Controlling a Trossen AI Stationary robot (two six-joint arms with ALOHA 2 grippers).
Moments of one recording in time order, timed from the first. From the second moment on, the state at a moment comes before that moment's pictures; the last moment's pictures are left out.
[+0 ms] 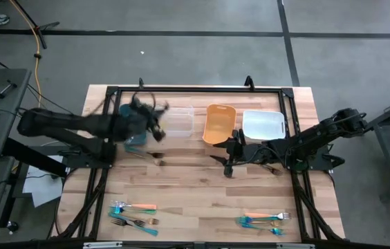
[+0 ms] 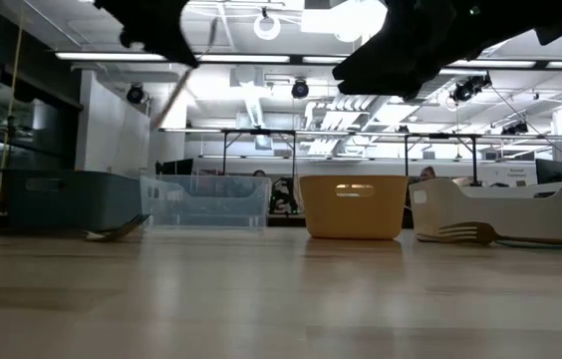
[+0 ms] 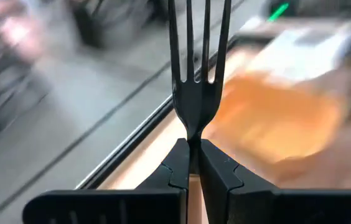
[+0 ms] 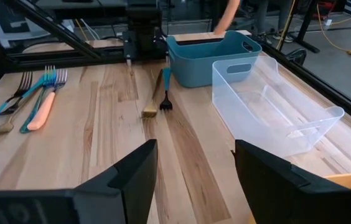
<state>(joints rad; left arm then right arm) -0.03 1.05 0.89 -0.44 -0.79 -0.20 0.27 1.36 0.64 0.38 0.46 0.16</state>
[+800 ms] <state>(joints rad) 0.49 1.06 0.72 -0.95 -0.44 -0.57 0.27 1.36 0.64 0.38 0.46 0.16</state>
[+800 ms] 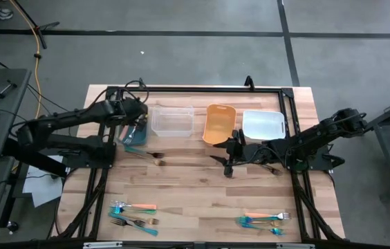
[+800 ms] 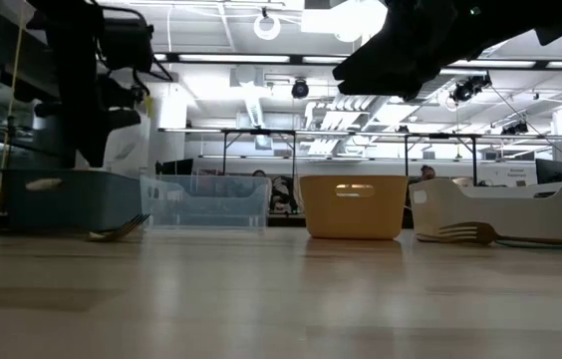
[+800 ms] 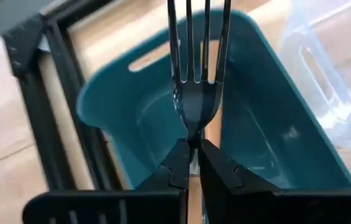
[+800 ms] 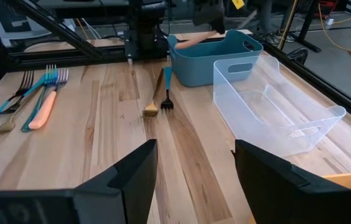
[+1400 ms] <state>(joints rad) 0.52 1.06 0.68 -0.87 -0.35 -0.47 0.27 1.36 0.64 0.38 0.46 0.16</state>
